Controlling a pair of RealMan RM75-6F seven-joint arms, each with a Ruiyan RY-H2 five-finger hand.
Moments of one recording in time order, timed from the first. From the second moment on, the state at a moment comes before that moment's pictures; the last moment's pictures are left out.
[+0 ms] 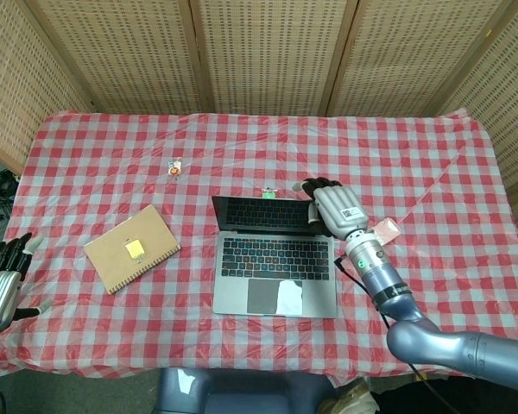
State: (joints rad) left arm -0.13 -1.11 -0.04 -1.65 1.42 1.36 0.13; right arm 0.87 -1.25 0.40 -1.84 -0.64 0.93 -0.52
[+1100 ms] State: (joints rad) left arm -0.14 -1.12 -0.03 -1.66 1.40 1.34 0.15; right arm 0.89 -1.04 0.27 -2.07 -0.78 0.70 -0.42
